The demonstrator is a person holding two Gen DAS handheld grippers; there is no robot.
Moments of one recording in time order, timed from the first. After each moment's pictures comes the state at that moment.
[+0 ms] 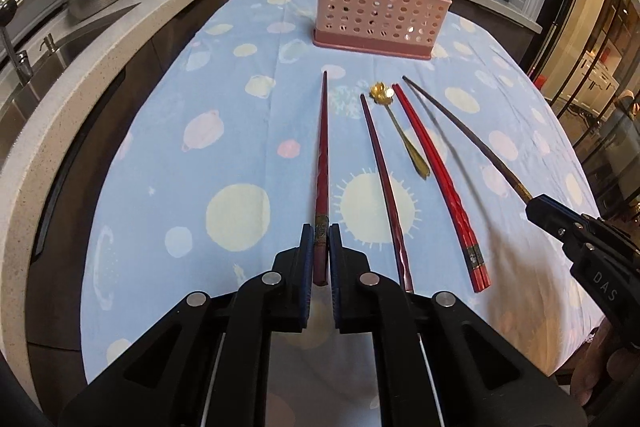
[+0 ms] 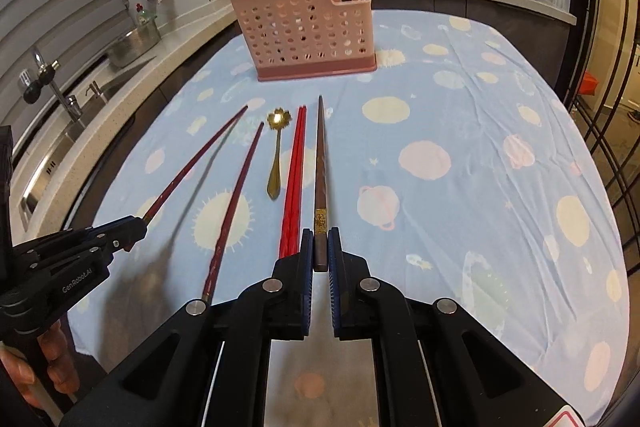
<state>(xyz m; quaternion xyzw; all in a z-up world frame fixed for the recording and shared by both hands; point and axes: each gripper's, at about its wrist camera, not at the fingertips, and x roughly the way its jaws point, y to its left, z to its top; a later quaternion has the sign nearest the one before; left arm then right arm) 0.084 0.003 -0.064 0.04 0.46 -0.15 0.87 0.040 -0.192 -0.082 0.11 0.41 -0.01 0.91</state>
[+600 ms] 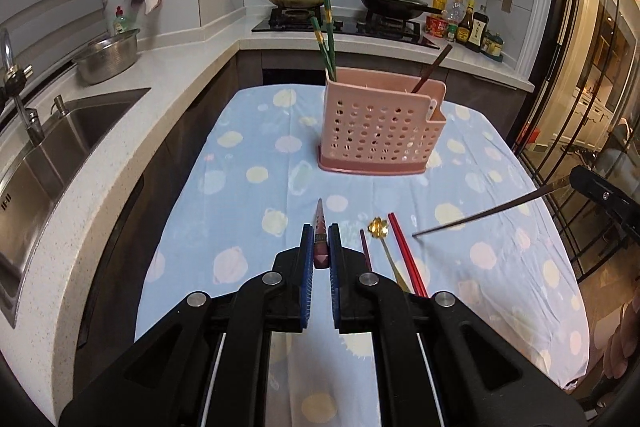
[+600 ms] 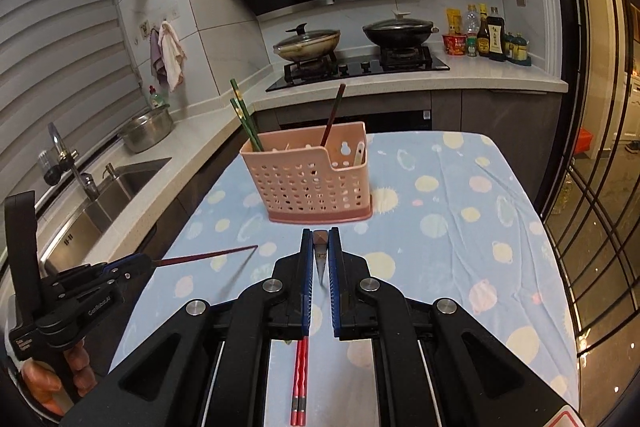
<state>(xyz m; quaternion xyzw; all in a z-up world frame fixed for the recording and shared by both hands) 0.132 -0.001 0.032 0.03 0.37 -0.15 0.92 0.074 -0.228 0.039 0.12 0.28 -0.02 0.95</state>
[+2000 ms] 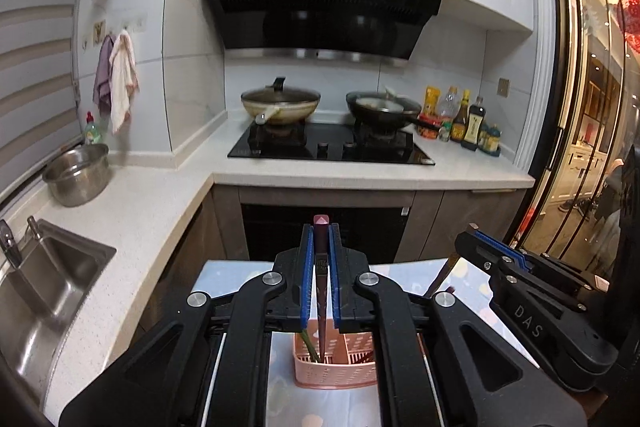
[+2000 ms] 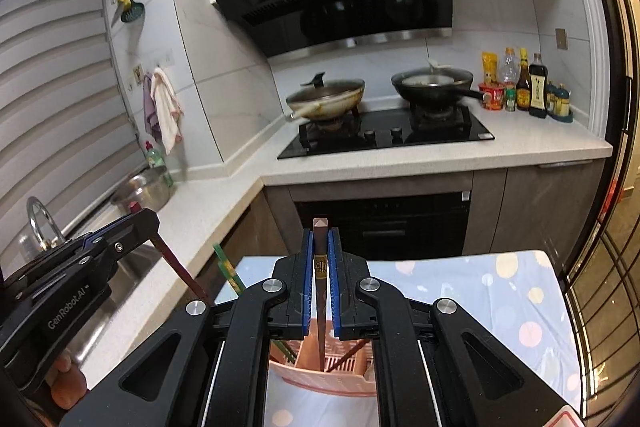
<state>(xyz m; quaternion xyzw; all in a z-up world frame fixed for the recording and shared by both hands) 0.301 -0.081 0.162 0.01 0.23 -0.17 0.96 0.287 -0.241 0.121 0.12 0.23 0.00 0.97</state>
